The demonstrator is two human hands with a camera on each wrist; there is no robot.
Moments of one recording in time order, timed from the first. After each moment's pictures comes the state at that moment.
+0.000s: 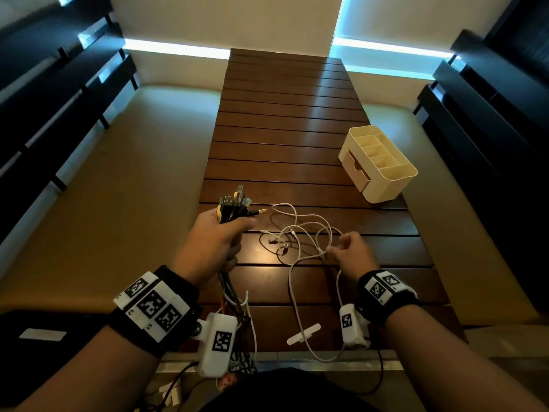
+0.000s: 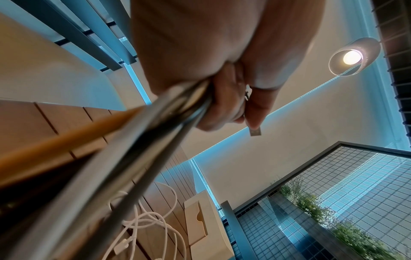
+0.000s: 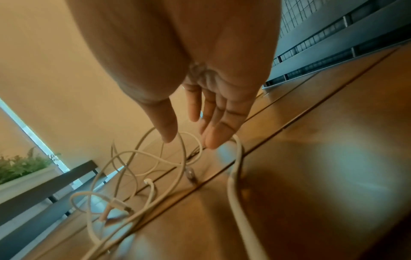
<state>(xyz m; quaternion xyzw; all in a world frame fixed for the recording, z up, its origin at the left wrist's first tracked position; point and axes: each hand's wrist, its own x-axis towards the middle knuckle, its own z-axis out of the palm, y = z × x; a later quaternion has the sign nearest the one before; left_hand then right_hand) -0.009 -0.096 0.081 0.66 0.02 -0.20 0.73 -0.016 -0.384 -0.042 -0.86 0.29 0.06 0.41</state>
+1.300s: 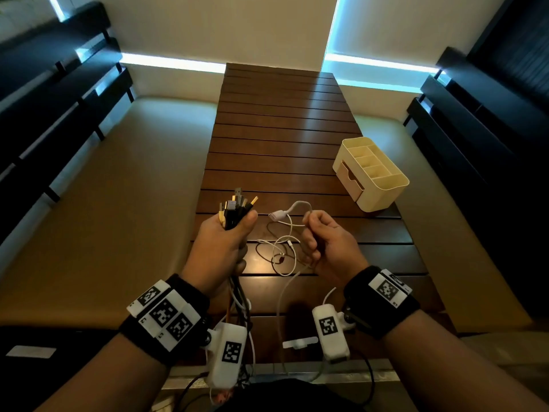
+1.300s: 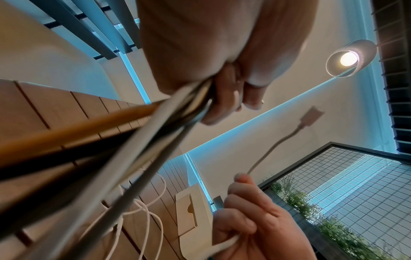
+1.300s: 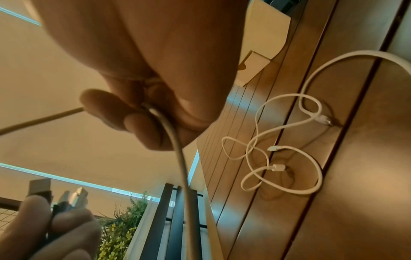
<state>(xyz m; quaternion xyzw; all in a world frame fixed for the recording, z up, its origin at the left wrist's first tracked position) -0.010 -0.109 0.080 0.63 -0.01 -0.15 0.77 -0.021 -0.317 0.049 -0.50 0.09 0.08 0.86</state>
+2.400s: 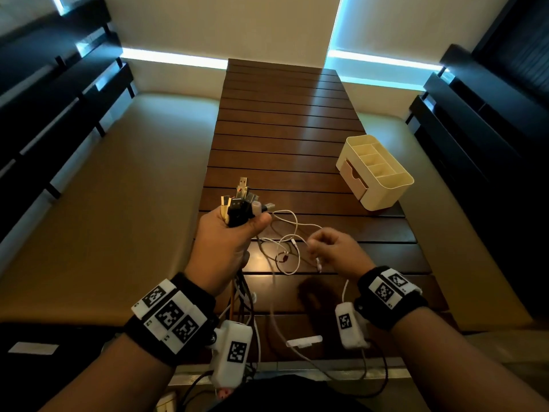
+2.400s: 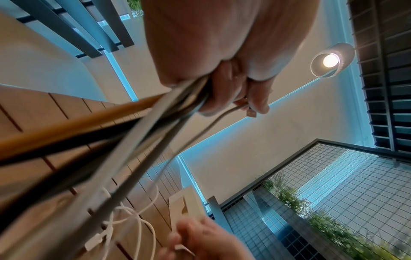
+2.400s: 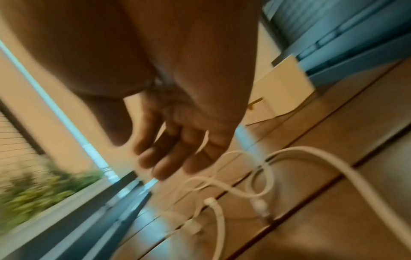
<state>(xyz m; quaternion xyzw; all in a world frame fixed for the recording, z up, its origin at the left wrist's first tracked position) -0.012 -0.110 0.091 0.62 -0.04 -0.08 0.78 -0.013 -0.348 0.012 -0.82 0.10 0.13 0.55</state>
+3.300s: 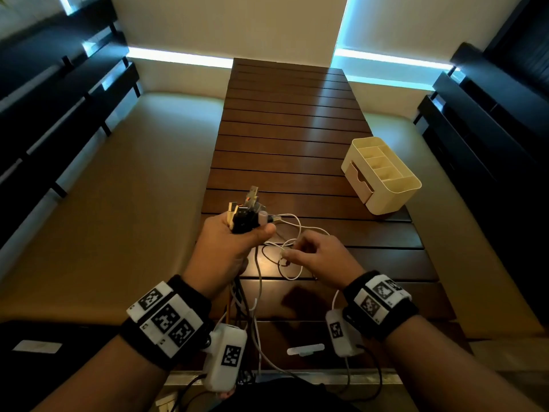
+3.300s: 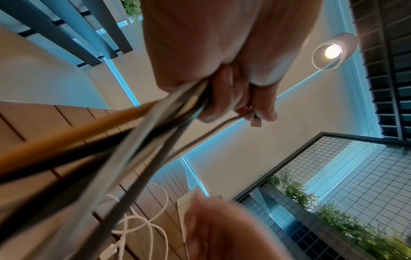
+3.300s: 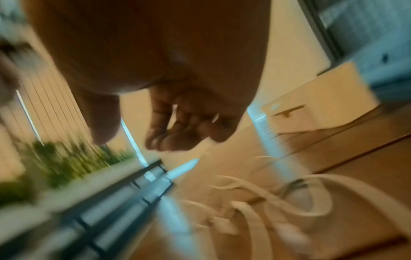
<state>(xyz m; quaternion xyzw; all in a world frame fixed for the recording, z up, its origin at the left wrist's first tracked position) -0.002 -0.111 0.086 0.65 -0.07 -0.10 0.75 -0.008 -0.316 0.030 -0.90 0.02 0.13 0.42</state>
